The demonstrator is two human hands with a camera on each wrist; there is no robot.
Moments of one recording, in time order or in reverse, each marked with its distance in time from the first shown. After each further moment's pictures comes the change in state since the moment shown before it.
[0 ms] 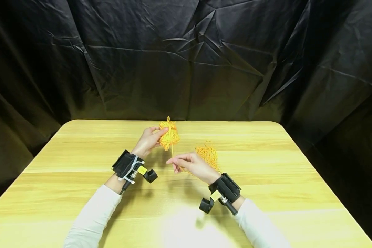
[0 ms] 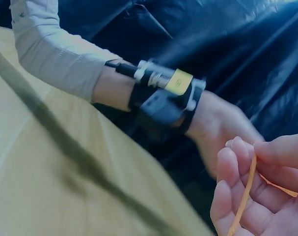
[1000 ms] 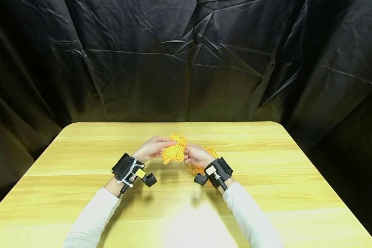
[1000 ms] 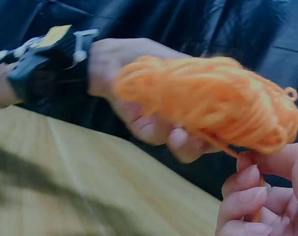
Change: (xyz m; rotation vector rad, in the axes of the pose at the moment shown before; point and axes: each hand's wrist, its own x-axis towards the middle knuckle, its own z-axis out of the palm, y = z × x) left_hand -0.006 -0.008 0.000 0.090 -0.403 -0.118; right_hand 0.046 0.026 -0.035 0.457 0.002 0.211
